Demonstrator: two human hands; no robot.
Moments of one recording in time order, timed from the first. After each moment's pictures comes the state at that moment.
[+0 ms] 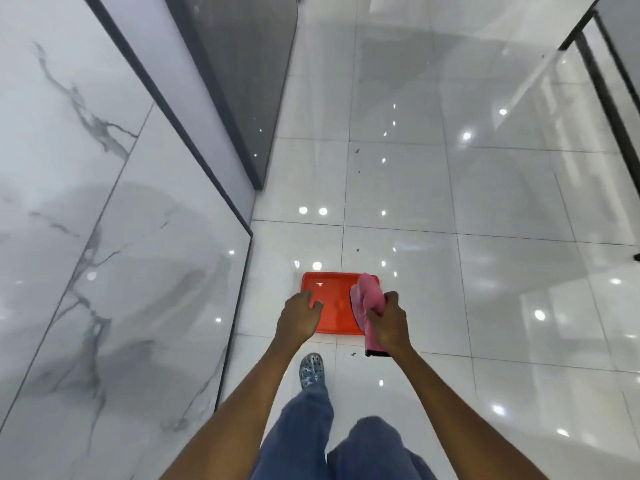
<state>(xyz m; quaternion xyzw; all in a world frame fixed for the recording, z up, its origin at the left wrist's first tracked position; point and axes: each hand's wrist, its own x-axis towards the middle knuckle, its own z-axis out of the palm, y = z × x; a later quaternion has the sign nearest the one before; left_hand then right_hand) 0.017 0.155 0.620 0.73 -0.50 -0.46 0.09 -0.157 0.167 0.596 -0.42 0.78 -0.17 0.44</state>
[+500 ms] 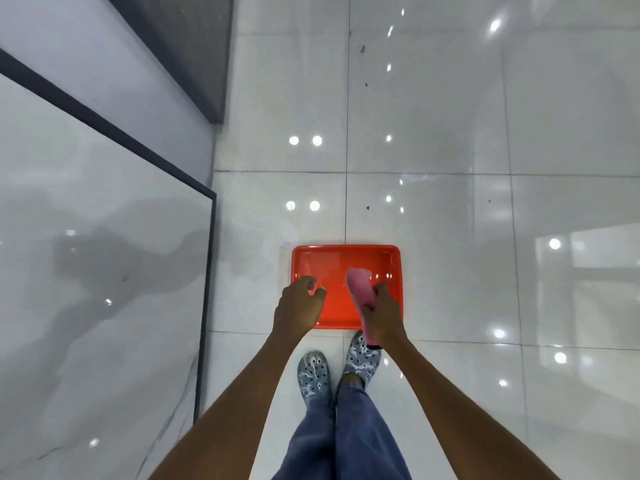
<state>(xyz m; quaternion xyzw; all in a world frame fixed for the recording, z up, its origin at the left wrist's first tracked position) 0.013 -0.002 0.323 0.75 -0.44 -0.49 -0.01 -0.145 0.031 0.282 -0.43 0.77 -0.03 0.47</state>
